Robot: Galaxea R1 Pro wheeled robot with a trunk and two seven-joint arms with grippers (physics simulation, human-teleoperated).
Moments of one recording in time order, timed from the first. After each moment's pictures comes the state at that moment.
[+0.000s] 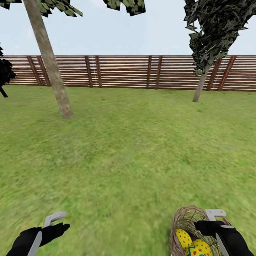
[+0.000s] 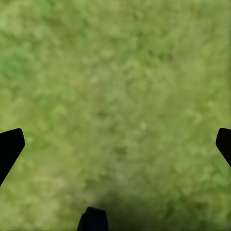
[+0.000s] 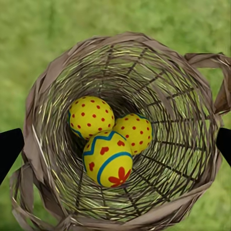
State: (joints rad) left arm -0.23 0.15 0.27 -1.04 0.17 0.72 -0.11; right arm -0.15 -0.21 -0.13 -1.26 0.03 0.71 0.06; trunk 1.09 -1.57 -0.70
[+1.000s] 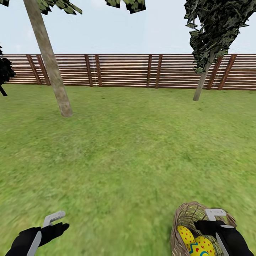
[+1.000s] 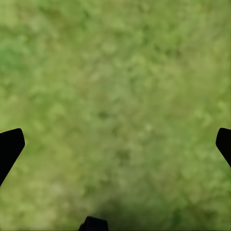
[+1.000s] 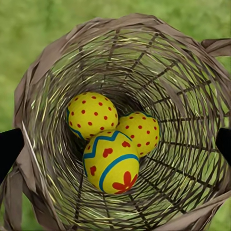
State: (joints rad) left arm -0.23 0.15 0.27 -1.04 0.18 0.72 -0.11; right arm -0.15 -0.21 -0.13 -1.27 0.03 0.71 0.06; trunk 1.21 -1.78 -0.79
